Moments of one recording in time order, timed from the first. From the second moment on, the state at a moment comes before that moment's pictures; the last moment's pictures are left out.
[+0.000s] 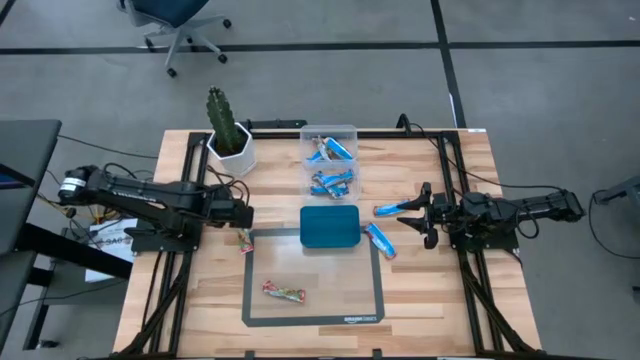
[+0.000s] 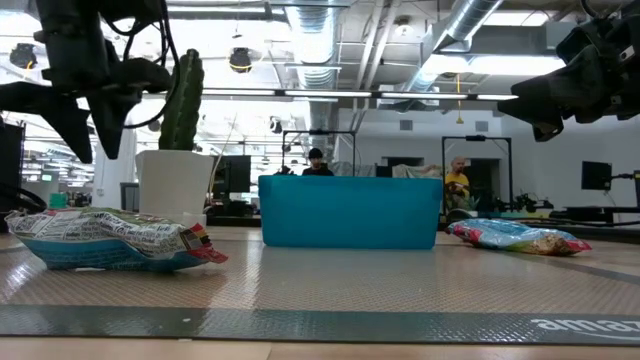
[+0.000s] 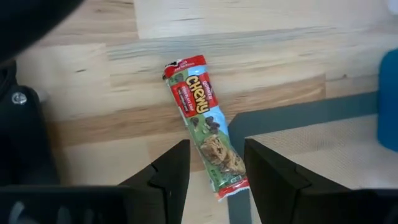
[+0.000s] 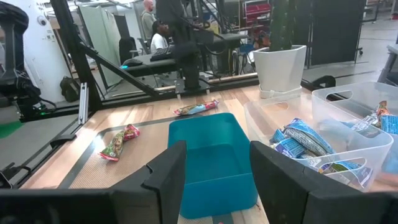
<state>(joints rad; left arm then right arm) -0.08 1.03 0.73 -1.06 -0.17 -1.56 0.12 0.11 0.01 0.04 0.16 0.11</state>
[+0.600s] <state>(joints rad) -0.08 1.21 0.69 -0.97 -0.19 -1.62 0.12 0.11 0.01 0.04 0.16 0.11</state>
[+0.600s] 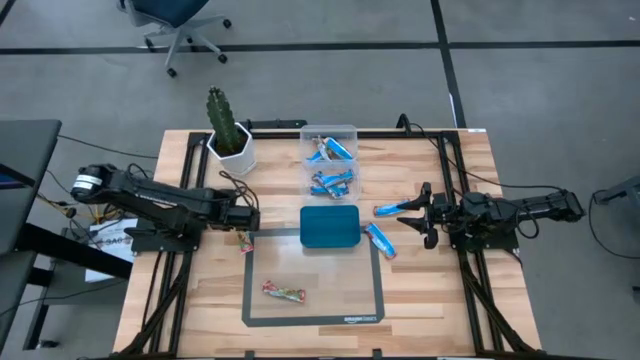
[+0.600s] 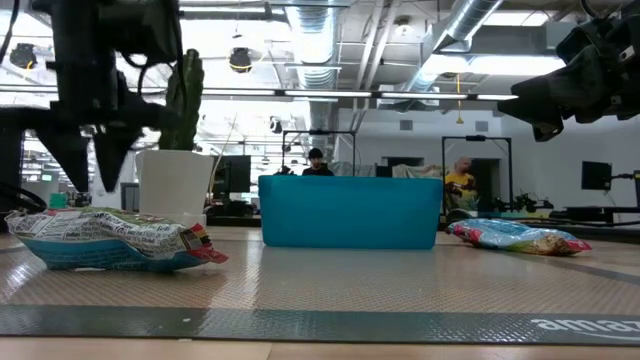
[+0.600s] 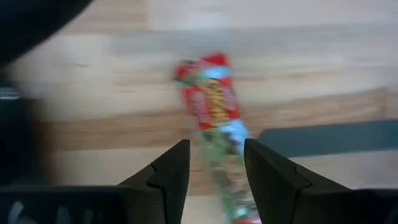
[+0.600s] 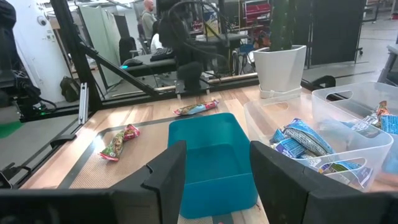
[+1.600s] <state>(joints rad) -0.08 1.21 0.67 -0.91 -0.14 -1.50 0.12 0.11 0.01 0.04 0.16 0.11</state>
